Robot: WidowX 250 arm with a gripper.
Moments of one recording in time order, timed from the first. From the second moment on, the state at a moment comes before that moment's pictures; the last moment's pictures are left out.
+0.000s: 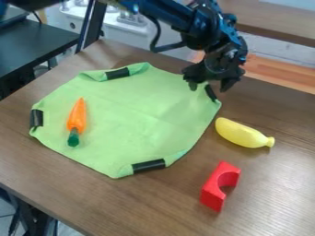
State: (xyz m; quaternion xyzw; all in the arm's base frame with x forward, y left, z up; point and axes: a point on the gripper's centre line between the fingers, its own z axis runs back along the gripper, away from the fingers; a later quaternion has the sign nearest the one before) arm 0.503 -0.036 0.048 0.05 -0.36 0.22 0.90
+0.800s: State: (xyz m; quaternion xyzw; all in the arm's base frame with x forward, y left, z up) arm 0.501 -0.044 0.026 0.07 -0.33 0.24 0.91
